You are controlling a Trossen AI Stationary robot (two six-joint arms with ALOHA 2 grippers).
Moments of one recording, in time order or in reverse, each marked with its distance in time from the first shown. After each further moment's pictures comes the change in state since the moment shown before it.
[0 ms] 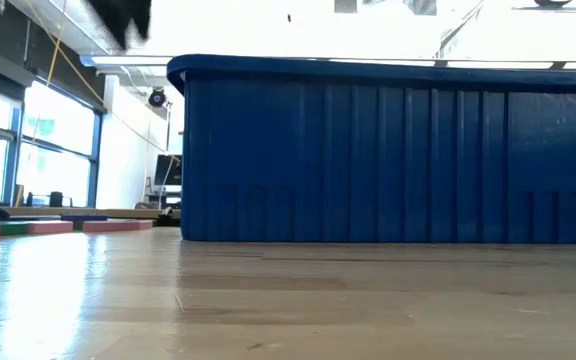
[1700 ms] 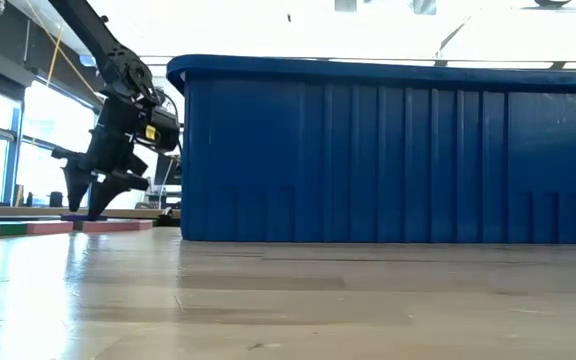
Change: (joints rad) left arm 1.170 0.042 -0.702 0.593 0.057 0.748; right arm -0.001 0.001 0.000 -0.007 0.044 0.022
